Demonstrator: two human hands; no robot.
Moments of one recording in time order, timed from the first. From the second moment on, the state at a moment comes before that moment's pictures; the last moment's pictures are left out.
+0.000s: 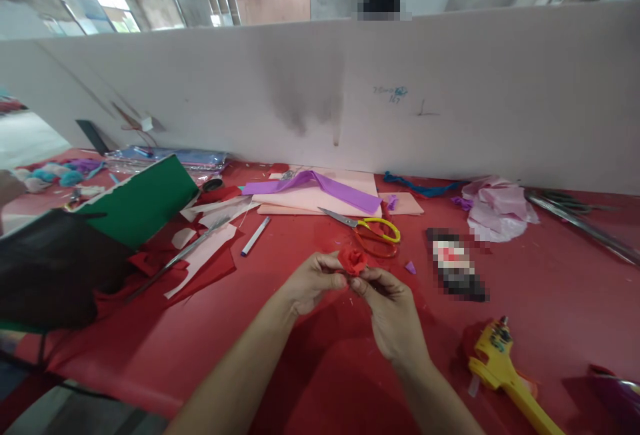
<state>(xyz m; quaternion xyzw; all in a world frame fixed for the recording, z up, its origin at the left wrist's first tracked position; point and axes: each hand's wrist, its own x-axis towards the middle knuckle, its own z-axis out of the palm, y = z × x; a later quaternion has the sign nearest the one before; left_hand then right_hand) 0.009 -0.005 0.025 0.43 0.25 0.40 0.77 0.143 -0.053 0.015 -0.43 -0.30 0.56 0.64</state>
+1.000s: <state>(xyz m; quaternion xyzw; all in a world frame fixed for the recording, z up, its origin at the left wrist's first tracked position) 0.024 -0.008 0.021 0.34 0.32 0.46 0.76 0.144 -0.049 0.016 -0.52 -0.36 0.51 0.59</state>
